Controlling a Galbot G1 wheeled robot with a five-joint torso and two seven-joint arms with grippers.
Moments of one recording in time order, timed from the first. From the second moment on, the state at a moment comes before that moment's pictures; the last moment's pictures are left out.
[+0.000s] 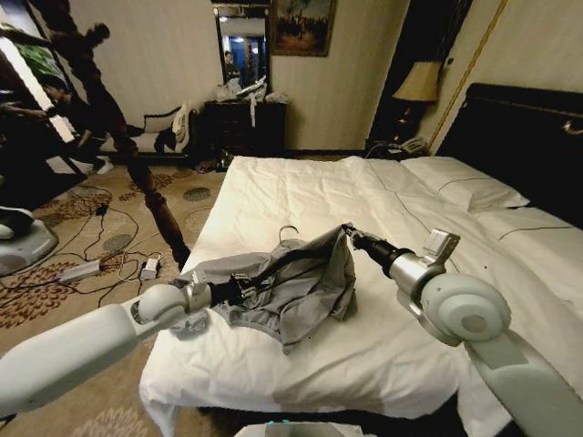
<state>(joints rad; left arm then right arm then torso) 0.48 -0.46 0.53 -1.97 -0.87 0.09 0.27 -0.95 0.75 0.43 2.42 1.60 -0.49 0.76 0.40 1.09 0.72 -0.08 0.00</state>
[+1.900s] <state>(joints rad) 0.45 -0.76 0.51 -1.84 -0.91 0.13 0.10 -1.05 0.75 0.39 2.50 1.54 -0.67 0.73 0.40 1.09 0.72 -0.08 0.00</state>
